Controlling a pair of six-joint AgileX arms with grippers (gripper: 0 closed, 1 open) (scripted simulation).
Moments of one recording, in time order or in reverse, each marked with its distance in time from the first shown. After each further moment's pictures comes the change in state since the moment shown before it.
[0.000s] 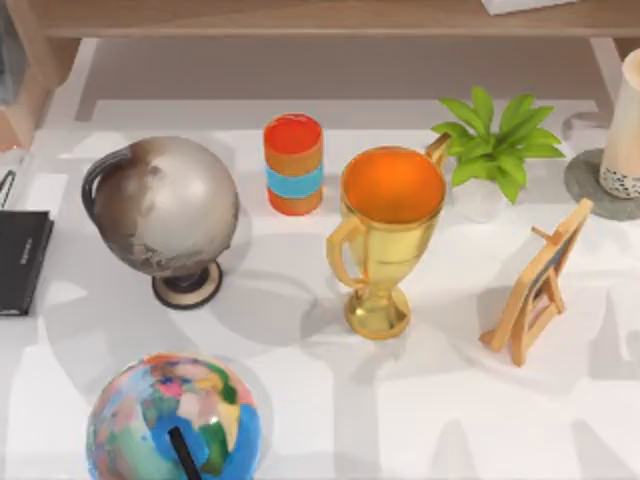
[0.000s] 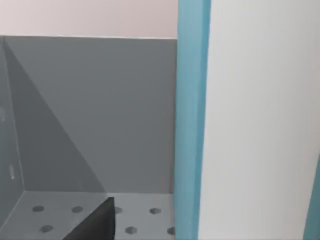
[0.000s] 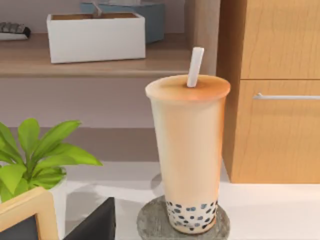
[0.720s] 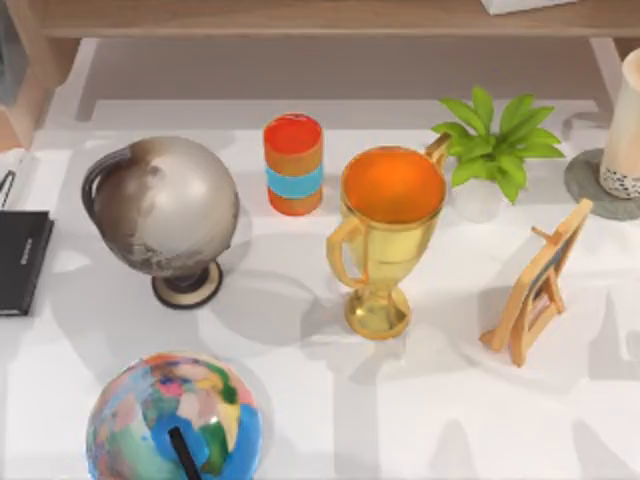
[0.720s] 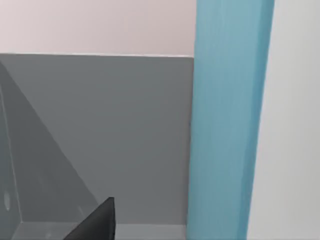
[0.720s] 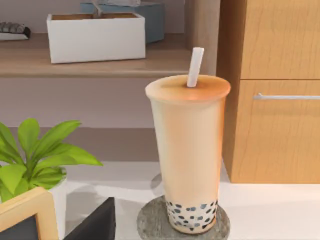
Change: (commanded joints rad) left arm -0.021 0.102 0.156 -0.048 -0.023 -0.001; right arm 0.000 0.000 0.000 0.000 0.000 0.000
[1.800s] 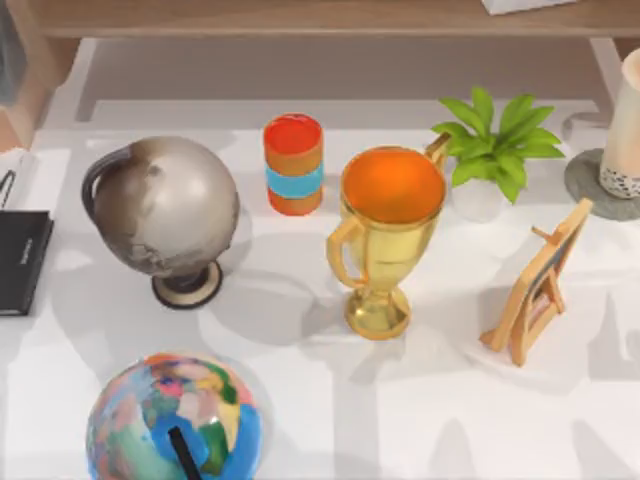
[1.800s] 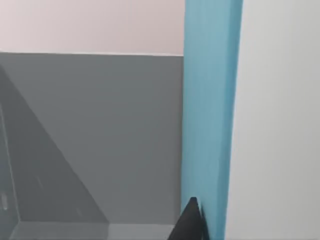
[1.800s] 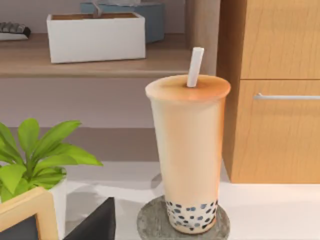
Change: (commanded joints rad) left arm 0.000 0.000 0.000 0.000 0.000 0.000; right arm 0.000 0.000 0.000 0.000 0.000 0.000
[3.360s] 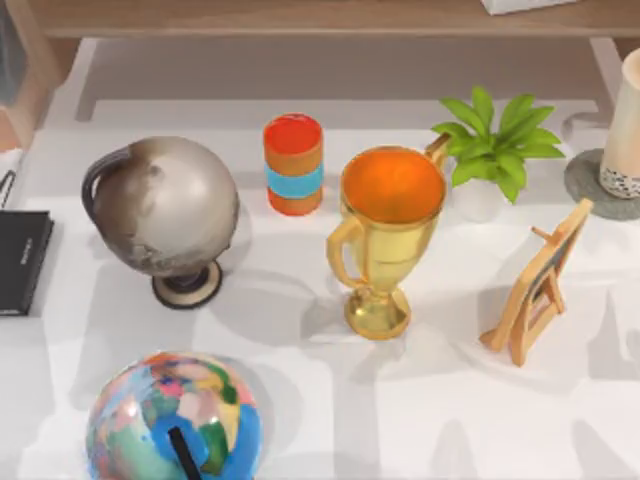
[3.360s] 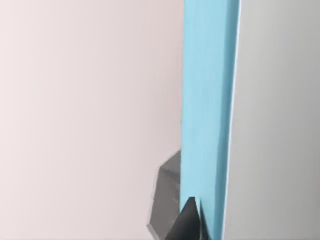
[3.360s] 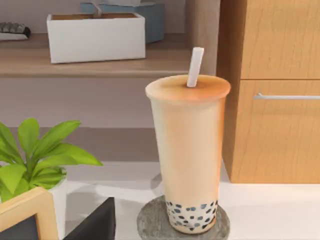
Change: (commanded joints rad) left arm 0.116 -0.472 -0.414 0.016 0.051 0.795; right arm 0.000 0.000 0.000 0.000 0.000 0.000
